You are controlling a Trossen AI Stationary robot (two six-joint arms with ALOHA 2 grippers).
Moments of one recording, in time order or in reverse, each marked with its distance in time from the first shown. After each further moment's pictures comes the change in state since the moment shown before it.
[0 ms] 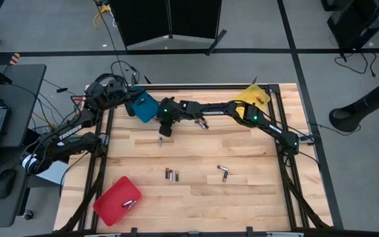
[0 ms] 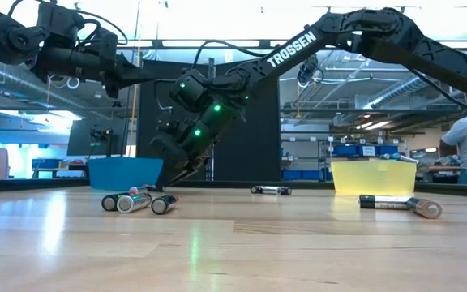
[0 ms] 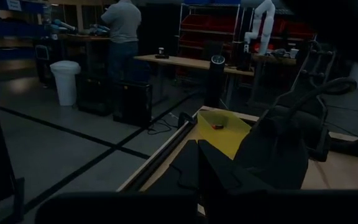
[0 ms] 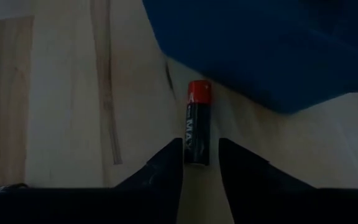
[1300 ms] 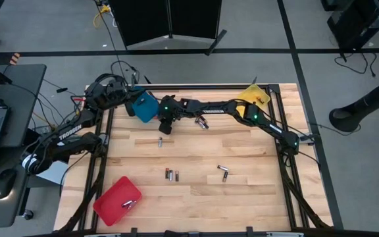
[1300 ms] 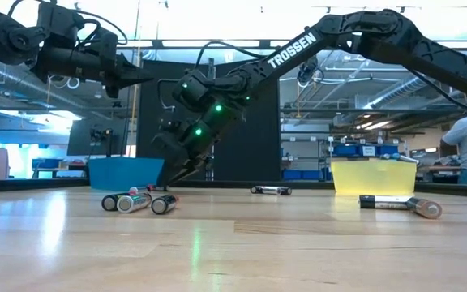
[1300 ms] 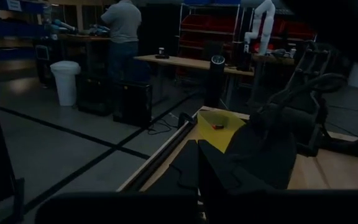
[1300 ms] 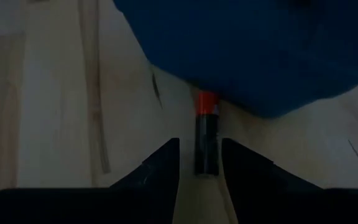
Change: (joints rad) left arm 0.000 0.000 0.000 0.000 0.000 0.001; right arm -0.021 0.000 0.000 0.015 -0.010 0.021
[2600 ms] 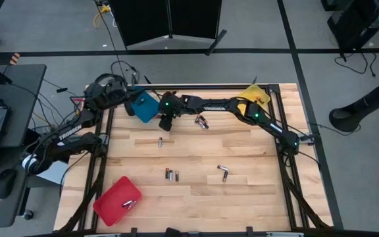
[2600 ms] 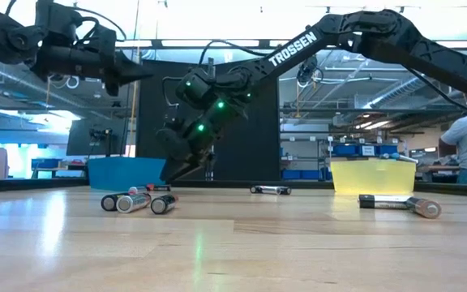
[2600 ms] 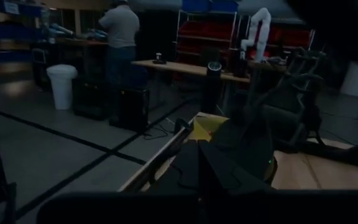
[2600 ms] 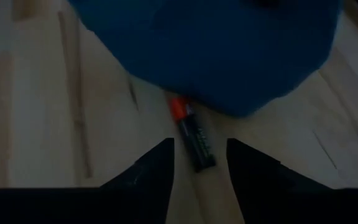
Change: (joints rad) left arm 0.000 -0.001 0.000 0.028 0.010 -0.034; right arm -0.020 -0.015 0.013 -0.031 -0.010 0.043
